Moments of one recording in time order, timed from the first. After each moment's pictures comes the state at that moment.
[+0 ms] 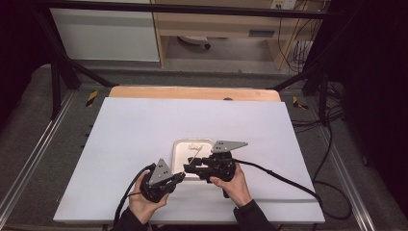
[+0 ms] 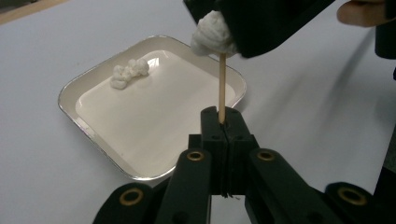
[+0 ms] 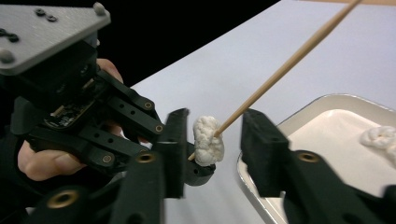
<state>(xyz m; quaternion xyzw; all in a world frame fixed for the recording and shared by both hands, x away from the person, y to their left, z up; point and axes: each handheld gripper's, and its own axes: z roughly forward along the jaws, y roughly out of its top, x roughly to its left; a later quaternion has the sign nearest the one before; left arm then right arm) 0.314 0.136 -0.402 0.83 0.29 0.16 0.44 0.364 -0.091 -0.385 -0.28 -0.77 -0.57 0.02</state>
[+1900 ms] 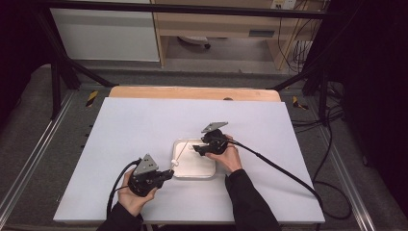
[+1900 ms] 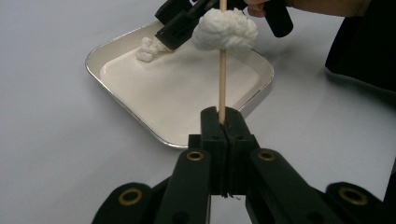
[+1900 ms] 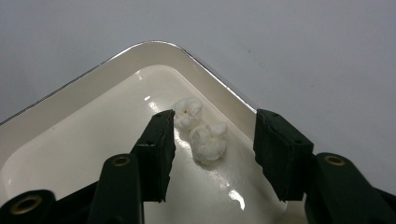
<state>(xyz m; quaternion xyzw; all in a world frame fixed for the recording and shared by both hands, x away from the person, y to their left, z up) 0.330 0.171 -0.412 0.82 0.33 0.12 0.45 0.473 -0.079 -0.441 -0.33 -0.85 -0.39 -0.12</state>
